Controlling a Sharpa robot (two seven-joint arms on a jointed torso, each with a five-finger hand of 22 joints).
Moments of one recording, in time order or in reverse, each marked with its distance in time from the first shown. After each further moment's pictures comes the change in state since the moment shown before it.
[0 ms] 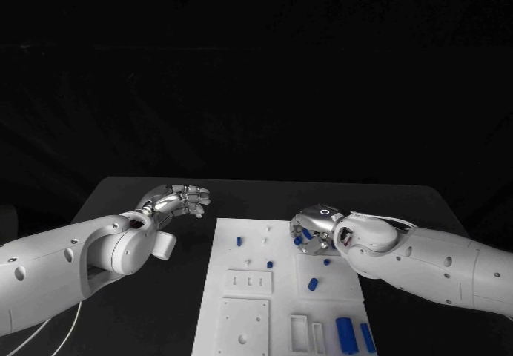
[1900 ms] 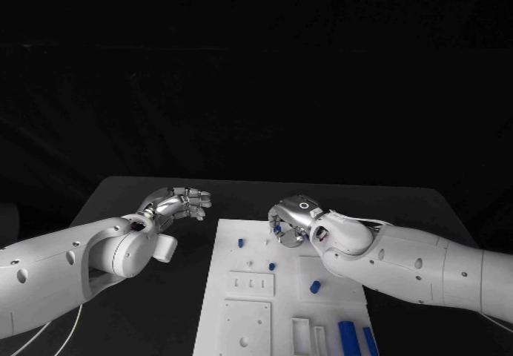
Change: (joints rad) left arm 0.000 0.006 0.000 -0.003 -0.001 0.003 -0.003; left_hand -0.004 -0.004 0.000 0.000 0.000 0.004 0.004 0.000 0.002 0.000 0.000 0.000 0.001 0.000 0.000 0.000 -0.003 0.001 0.000 0.000 0.000 0.000; right arm 0.019 0.114 -0.002 -0.004 -0.077 -0.161 -0.125; right_hand 0.025 0.036 0.122 0.042 -0.062 0.093 -0.052 0.041 0.056 0.090 -0.039 0.044 0.062 -0.002 -0.038 0.042 -0.029 -0.006 0.011 -0.011 0.034 0.000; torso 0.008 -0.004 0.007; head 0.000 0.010
